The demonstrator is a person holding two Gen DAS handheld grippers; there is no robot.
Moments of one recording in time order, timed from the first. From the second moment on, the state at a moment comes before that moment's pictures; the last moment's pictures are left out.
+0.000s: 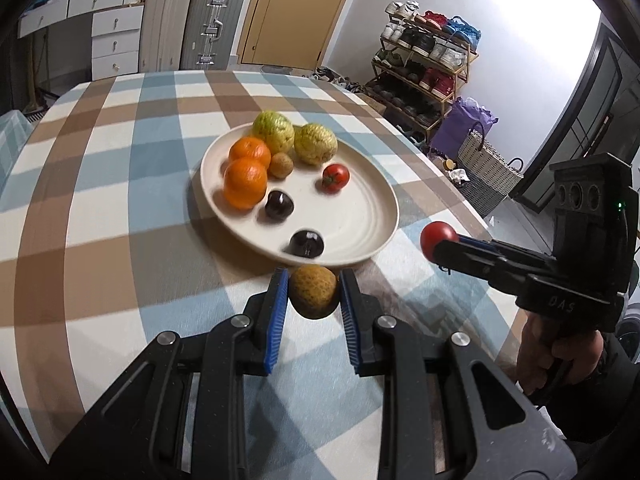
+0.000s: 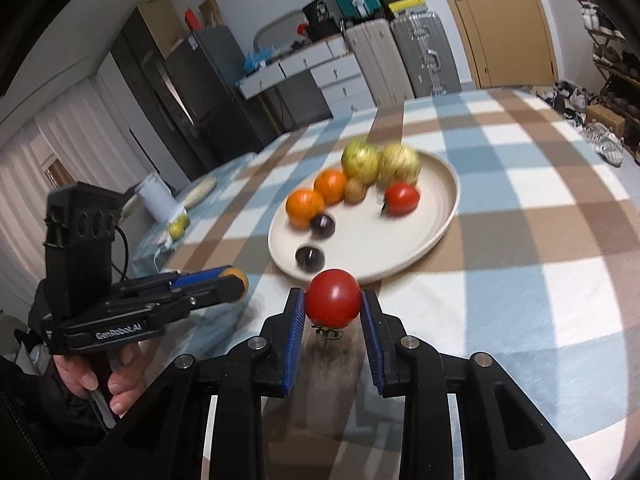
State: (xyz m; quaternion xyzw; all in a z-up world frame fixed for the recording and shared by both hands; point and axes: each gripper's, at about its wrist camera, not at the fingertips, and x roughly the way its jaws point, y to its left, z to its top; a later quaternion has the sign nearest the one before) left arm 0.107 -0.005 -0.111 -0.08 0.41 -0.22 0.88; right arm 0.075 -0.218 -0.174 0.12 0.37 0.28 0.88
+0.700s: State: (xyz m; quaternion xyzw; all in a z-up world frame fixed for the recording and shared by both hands) left arm 0.198 -0.055 -0.102 -0.06 0.43 -0.22 0.87; right arm 0.141 -0.232 -0.166 0.13 0.37 0.29 0.87
